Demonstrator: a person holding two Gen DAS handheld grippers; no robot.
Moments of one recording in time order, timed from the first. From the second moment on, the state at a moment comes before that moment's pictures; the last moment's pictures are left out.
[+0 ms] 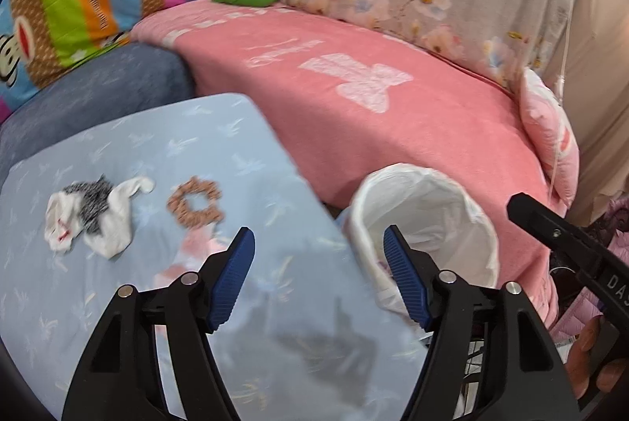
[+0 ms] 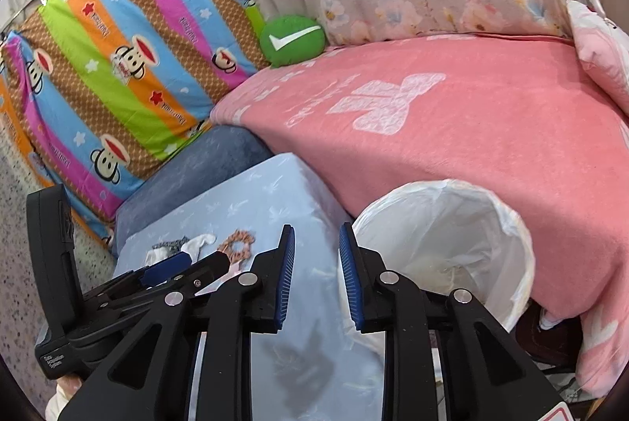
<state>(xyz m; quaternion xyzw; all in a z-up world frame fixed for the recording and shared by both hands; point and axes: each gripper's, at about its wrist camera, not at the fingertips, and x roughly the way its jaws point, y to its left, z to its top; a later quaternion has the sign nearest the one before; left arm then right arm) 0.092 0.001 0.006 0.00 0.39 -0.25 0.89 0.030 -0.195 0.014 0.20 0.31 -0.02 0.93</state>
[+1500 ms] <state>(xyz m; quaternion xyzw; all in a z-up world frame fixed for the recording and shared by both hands) 0.124 0.125 -0.096 -0.03 0.49 -0.18 0.85 0.142 -0.035 -0.125 0.17 0.49 0.09 0.85</state>
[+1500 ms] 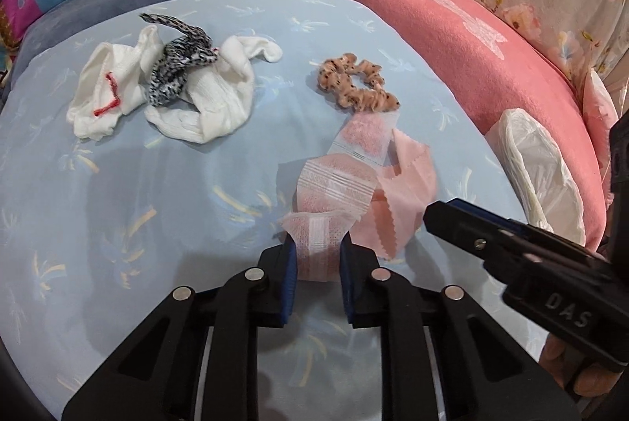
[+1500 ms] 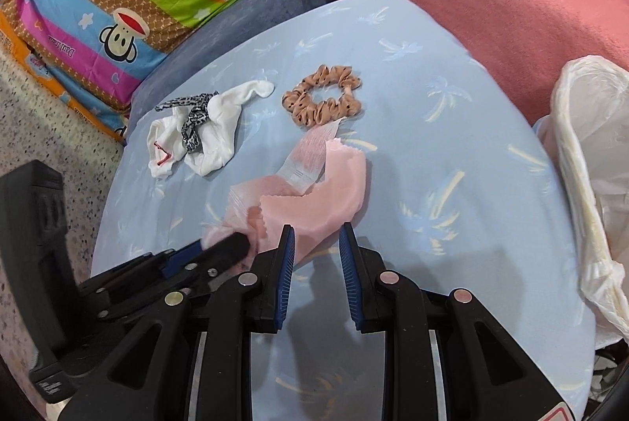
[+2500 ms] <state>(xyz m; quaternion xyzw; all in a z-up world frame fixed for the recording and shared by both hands) 0.107 0.105 -0.004 -0.04 0.40 -0.20 0.89 0.099 -0.076 -0.001 0.18 0.34 0.09 0.92</state>
